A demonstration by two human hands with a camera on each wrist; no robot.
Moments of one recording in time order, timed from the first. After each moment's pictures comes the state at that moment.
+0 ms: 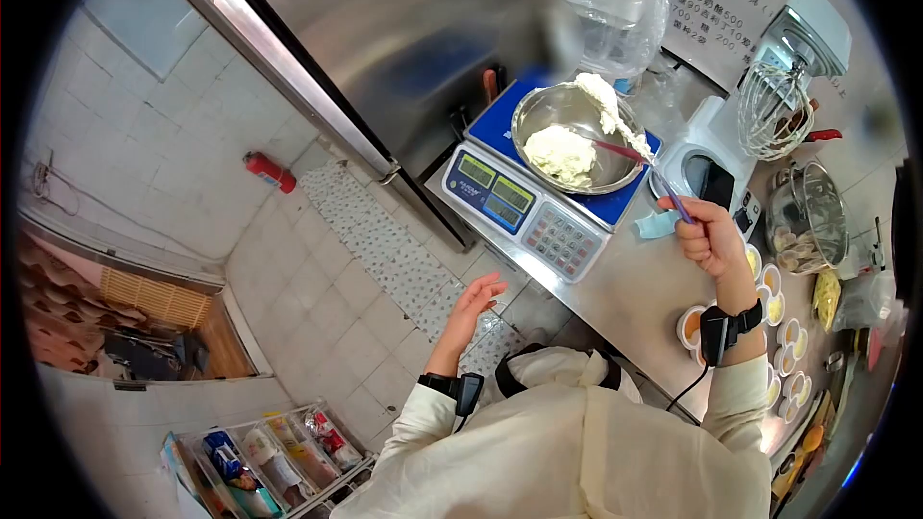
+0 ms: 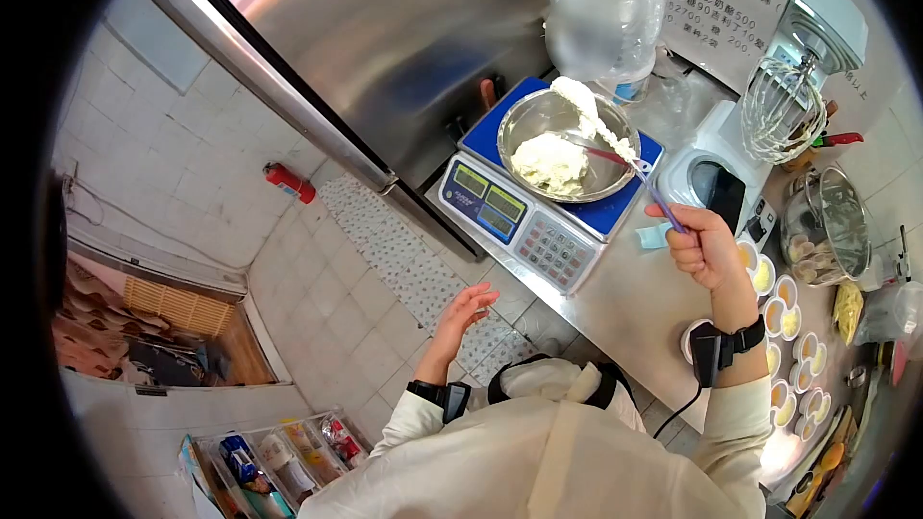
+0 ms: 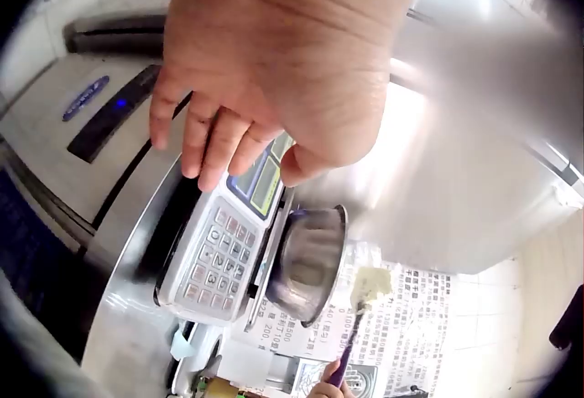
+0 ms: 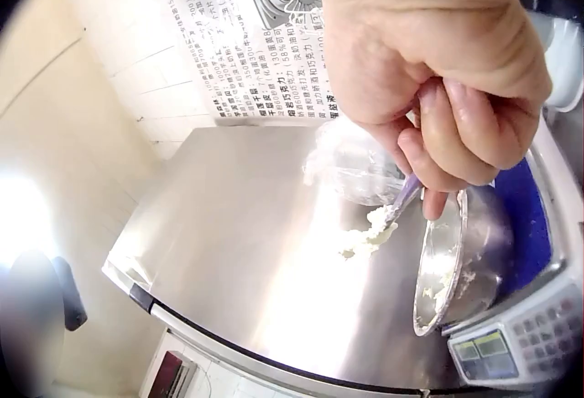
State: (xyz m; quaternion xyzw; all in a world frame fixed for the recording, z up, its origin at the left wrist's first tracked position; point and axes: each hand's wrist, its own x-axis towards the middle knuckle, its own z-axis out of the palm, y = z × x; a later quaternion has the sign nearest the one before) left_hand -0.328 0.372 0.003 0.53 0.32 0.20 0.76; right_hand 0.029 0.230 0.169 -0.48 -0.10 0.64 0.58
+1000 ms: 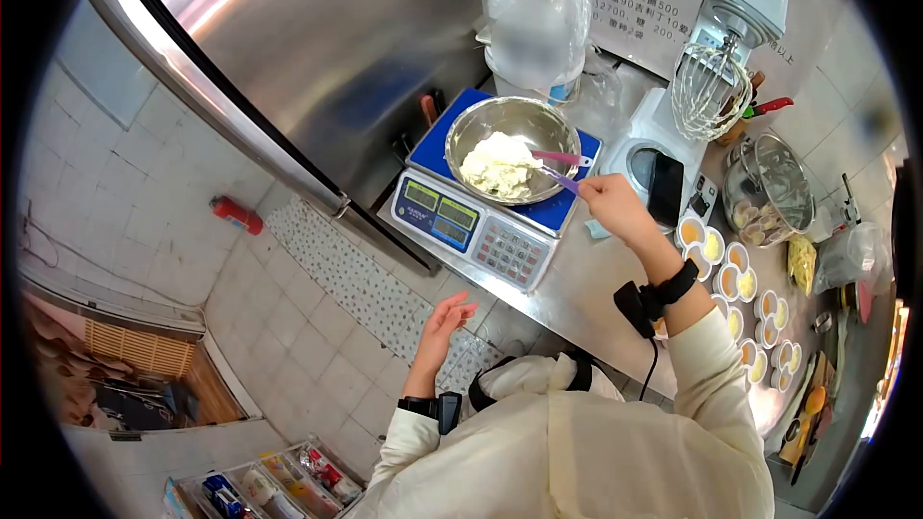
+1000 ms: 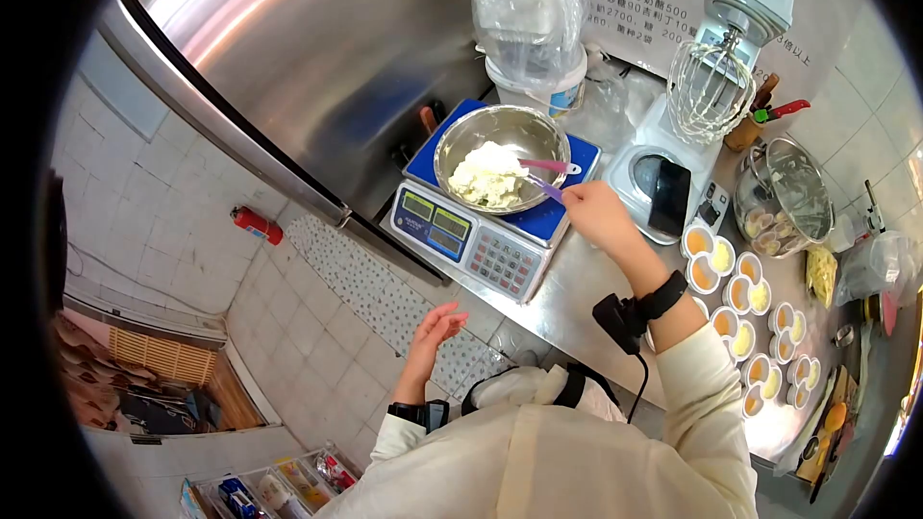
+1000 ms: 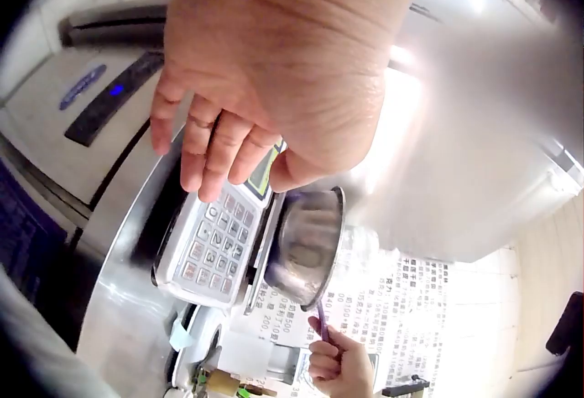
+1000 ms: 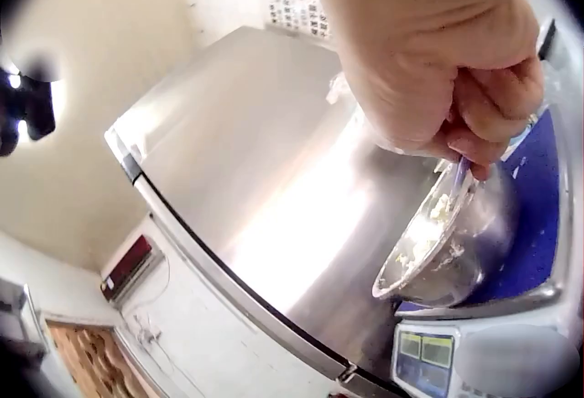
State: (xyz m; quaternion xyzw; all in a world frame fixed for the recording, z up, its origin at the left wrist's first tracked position) left_hand -0.314 0.358 0.007 0.56 0.31 0.19 0.74; right_hand 0.005 0.281 0.150 -0.83 -0.42 0.16 0.32
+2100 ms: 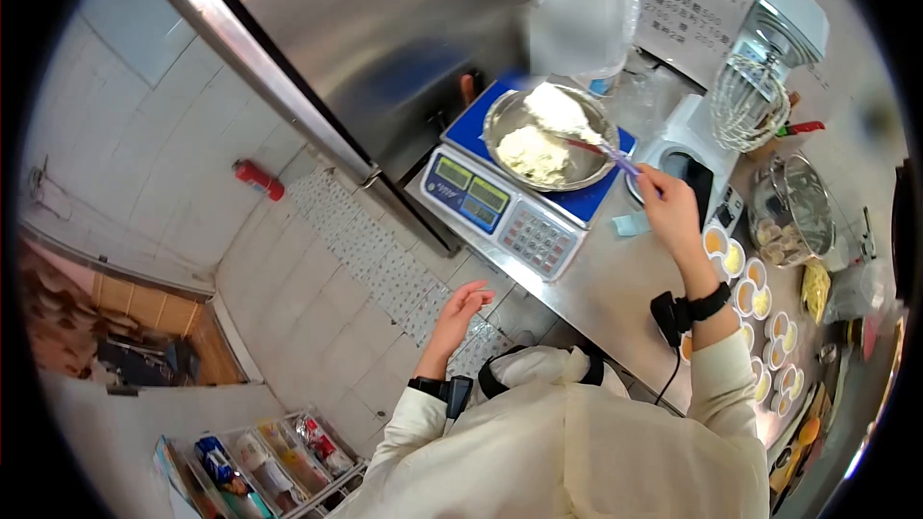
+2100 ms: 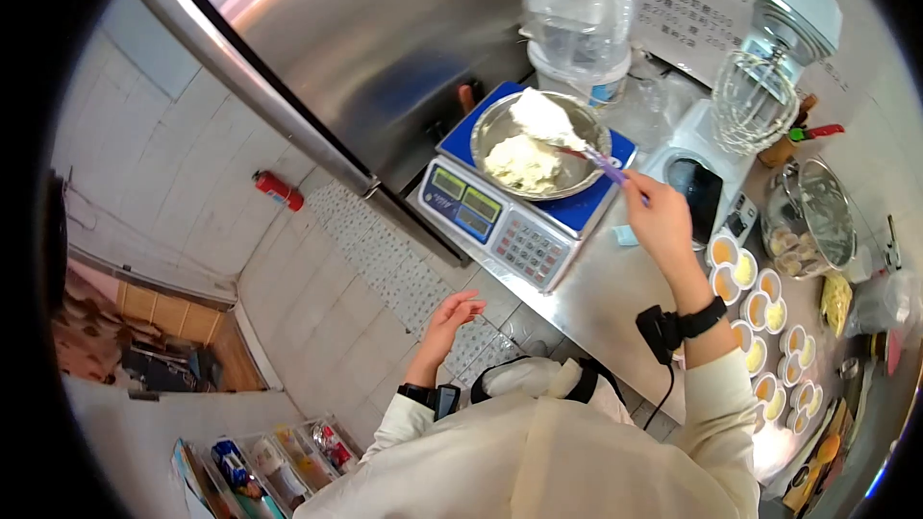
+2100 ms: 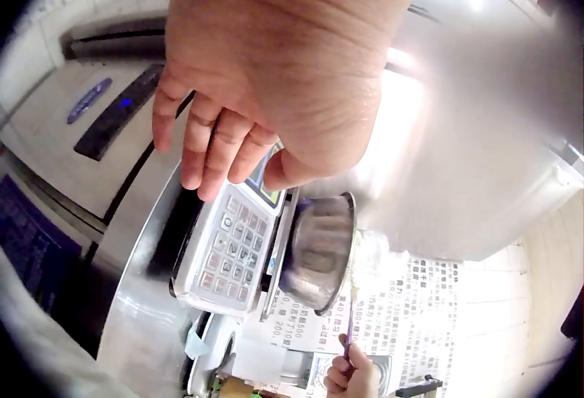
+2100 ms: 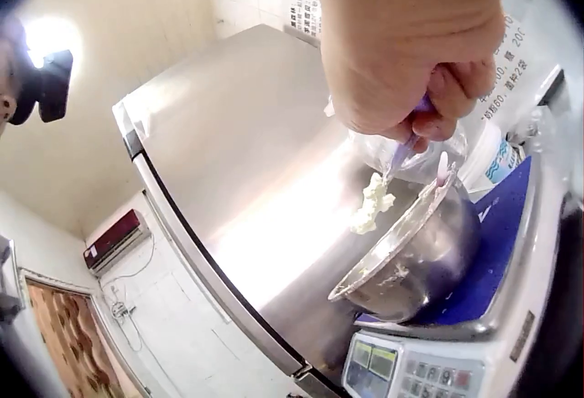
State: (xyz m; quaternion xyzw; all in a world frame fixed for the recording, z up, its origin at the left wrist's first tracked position) left_hand -0.322 0.355 -0.006 0.57 0.33 0.20 0.73; right_hand 0.009 0.259 0.149 -0.81 -0.42 0.02 0.42
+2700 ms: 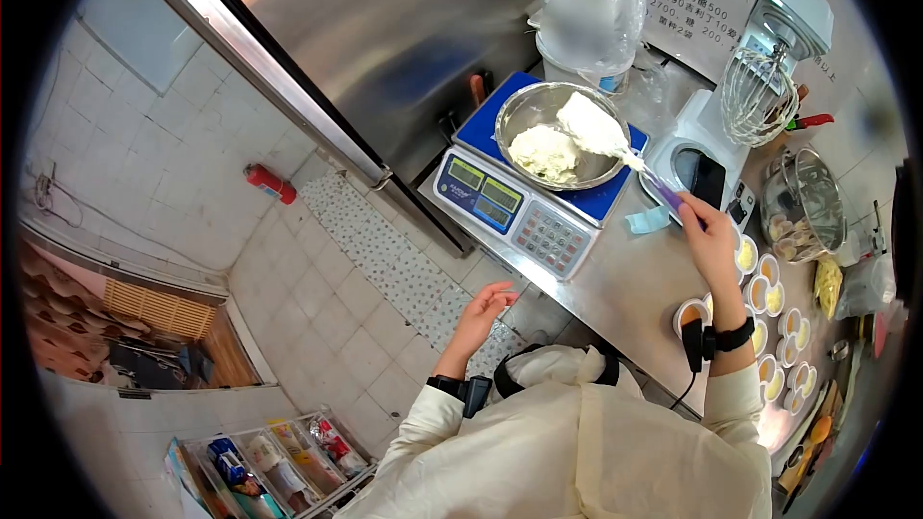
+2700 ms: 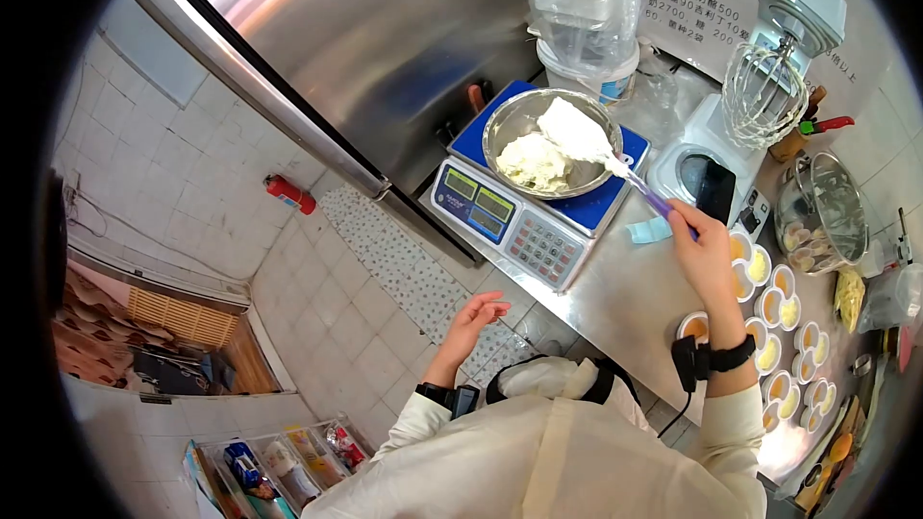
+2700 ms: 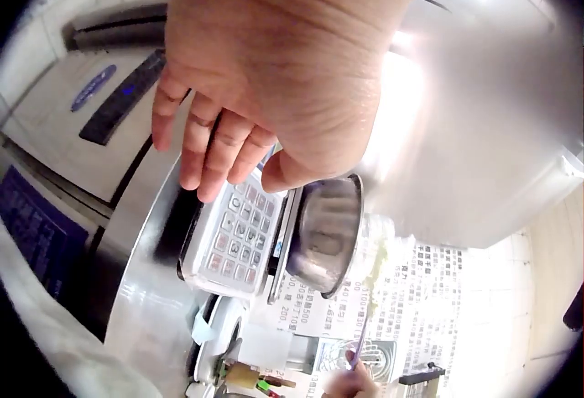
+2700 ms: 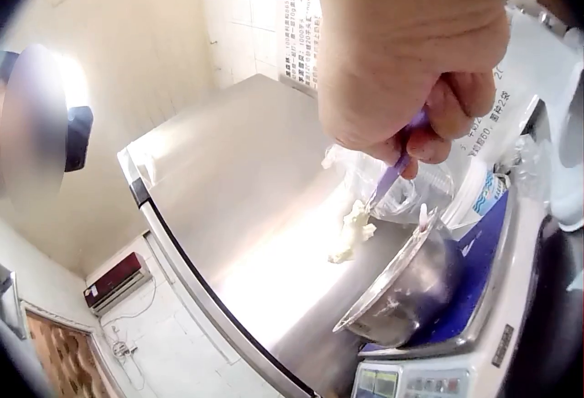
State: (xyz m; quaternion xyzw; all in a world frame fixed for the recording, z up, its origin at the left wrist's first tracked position) left_hand -0.312 0.351 -0.012 0.58 0.29 0.18 0.74; right_hand 0.009 0.204 0.146 -0.79 -0.39 0.06 0.47
